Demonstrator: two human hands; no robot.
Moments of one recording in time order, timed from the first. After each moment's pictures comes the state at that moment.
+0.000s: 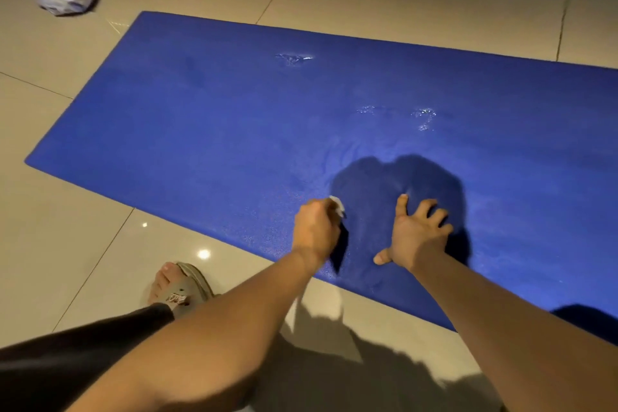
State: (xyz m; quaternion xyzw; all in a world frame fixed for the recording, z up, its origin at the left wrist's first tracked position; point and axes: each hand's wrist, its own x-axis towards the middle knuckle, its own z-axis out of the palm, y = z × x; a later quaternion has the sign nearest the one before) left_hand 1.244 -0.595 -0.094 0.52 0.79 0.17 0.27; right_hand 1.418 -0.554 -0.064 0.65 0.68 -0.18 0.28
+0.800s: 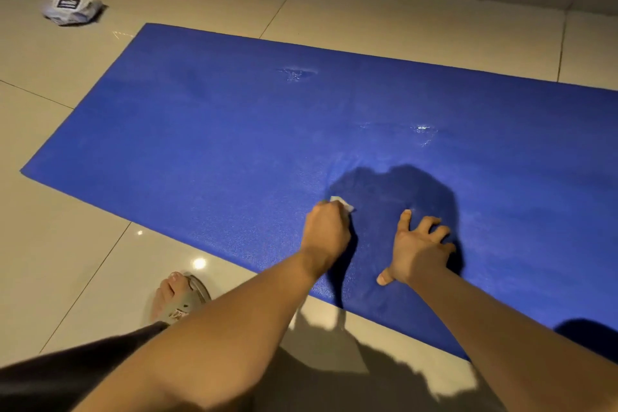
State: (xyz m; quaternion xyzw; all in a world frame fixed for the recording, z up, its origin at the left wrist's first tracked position) left_hand 1.247 -0.562 -0.080 0.57 0.77 0.14 0.26; right_hand 1.410 -0.543 -0.064 0.64 0.67 -0.19 0.32
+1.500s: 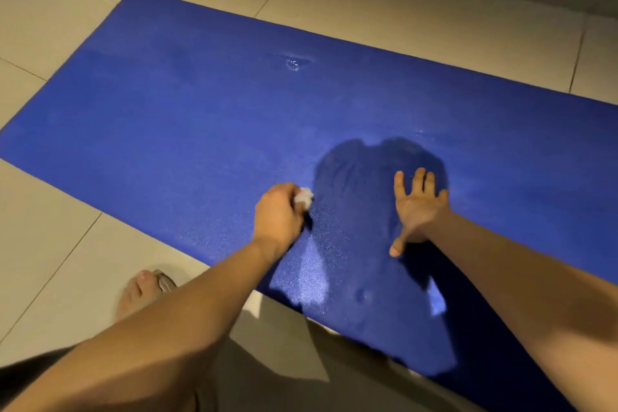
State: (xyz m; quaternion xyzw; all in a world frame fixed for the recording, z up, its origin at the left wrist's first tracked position) left_hand 1.192 -0.546 -0.095 0.48 0.82 0.22 0.23; right_hand 1.430 -0.434 -0.066 0.51 0.76 -0.16 0.37
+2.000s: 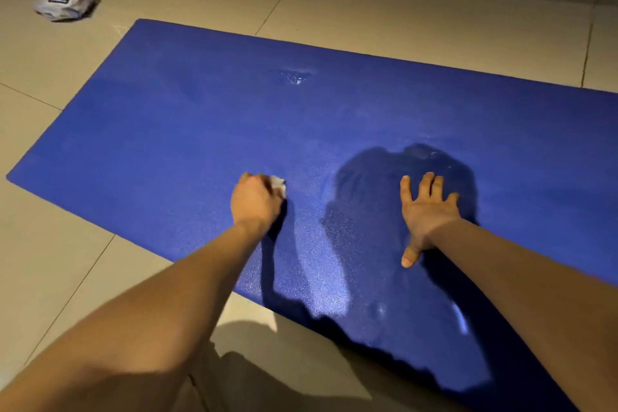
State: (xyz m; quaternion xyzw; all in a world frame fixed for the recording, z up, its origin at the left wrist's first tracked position) left_hand 1.140 -0.508 -0.076 0.44 0.87 0.14 0.17; right_hand 1.425 -0.429 -0.074 0.50 0.76 -0.15 0.37
